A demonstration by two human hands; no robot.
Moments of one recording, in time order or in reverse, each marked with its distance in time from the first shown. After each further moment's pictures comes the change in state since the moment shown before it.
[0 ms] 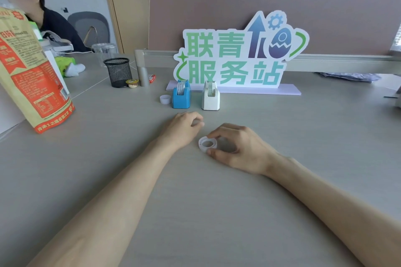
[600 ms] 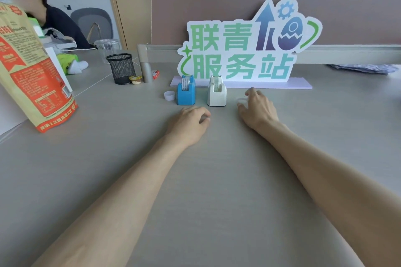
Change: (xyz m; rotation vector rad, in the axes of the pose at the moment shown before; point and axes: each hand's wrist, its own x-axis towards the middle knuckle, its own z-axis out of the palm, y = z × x) left_hand 0.001 0.007 0.002 0.092 0.073 0.066; right_hand 0.072 0.077 0.002 -0.237 0.183 0.614
